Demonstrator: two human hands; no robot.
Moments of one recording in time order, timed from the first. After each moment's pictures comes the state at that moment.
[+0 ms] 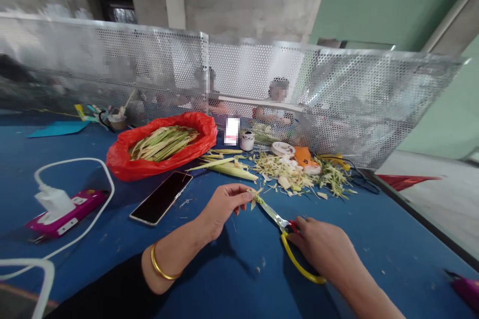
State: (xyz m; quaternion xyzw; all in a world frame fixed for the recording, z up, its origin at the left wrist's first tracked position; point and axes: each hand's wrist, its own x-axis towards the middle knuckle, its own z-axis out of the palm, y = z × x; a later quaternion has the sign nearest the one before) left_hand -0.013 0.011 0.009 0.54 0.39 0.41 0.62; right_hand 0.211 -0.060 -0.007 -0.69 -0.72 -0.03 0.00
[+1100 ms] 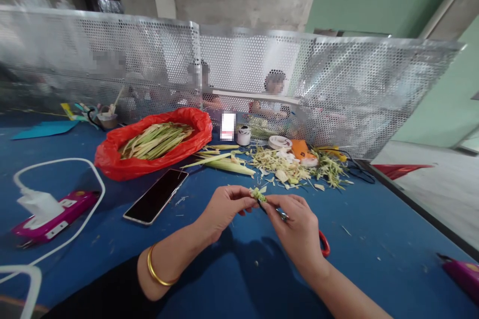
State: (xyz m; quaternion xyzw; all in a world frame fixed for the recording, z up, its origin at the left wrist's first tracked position) left_hand -0.005 0.003 0.003 0.55 0.39 0.39 0.63; right_hand 0.161 -0.049 -0.013 -0.53 -0.70 -0.05 0.48
